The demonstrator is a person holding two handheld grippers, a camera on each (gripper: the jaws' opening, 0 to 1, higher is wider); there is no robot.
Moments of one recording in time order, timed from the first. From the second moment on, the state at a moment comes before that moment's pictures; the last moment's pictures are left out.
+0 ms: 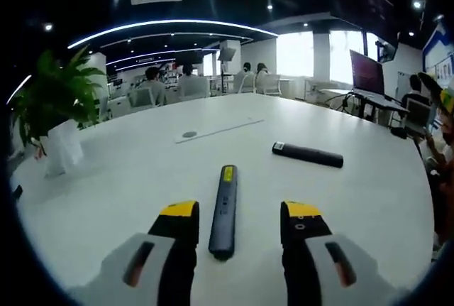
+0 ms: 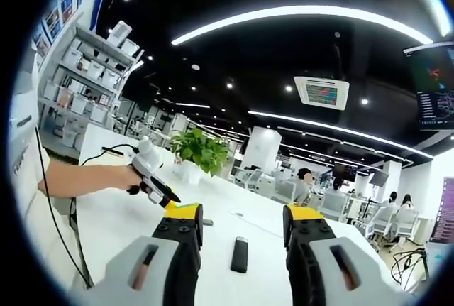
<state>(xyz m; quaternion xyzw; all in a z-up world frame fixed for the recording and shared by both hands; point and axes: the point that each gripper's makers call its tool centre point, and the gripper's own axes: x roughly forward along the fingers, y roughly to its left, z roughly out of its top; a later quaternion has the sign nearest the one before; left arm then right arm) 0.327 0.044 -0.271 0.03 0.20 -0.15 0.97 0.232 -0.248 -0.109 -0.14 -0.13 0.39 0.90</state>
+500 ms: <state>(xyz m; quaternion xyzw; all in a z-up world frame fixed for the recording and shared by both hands) 0.331 0.051 -0.262 0.05 0.17 -0.13 0.98 0.233 -0.244 -0.113 -0.15 -0.12 0.39 0.90</state>
